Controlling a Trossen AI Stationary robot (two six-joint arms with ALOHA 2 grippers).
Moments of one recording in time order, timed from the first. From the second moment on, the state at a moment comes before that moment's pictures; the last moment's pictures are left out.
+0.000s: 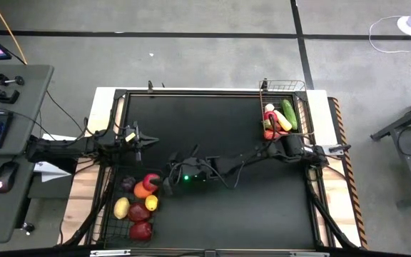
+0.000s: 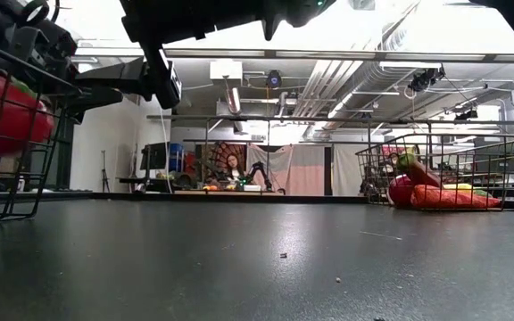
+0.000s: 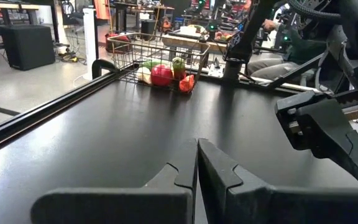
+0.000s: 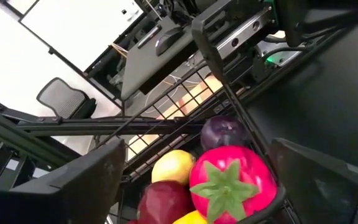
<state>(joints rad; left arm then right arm) 0.04 0.12 0.04 -0.05 -0.19 -0.13 0.21 2.28 1.75 0.33 0.19 0.74</state>
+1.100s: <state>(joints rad) 0.04 0.11 0.04 -0.05 -0.19 -0.13 0.07 1.34 1.21 -0.68 0.03 0.37</state>
